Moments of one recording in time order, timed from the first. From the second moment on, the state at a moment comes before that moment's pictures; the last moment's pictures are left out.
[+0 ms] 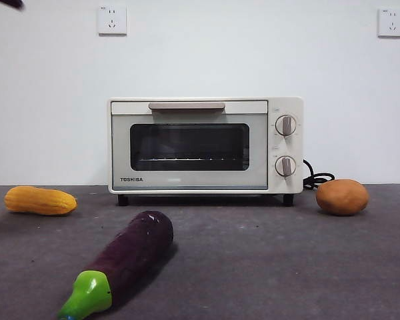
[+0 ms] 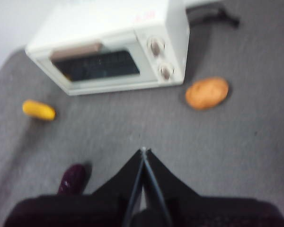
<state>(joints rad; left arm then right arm) -0.04 1.06 1.10 -0.56 0.42 -0.32 -0.03 0.72 1.16 -1.01 -0.37 0.14</state>
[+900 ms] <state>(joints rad) -0.21 1.80 1.73 -0.56 0.42 -0.27 -0.03 0.93 1.19 -1.11 -0.52 0.10</state>
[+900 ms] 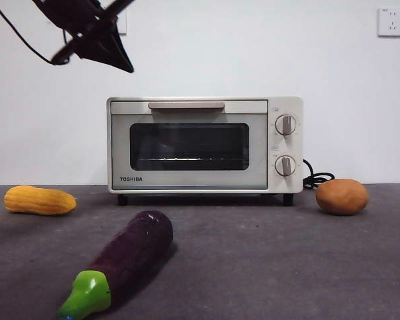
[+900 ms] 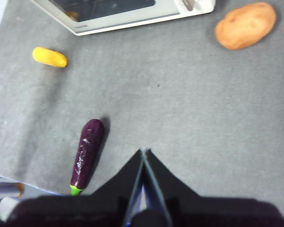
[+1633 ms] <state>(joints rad) -0.30 1.89 1.75 -0.46 0.34 -0.23 -0.03 0.93 1.19 -1.14 -0.52 0.10</state>
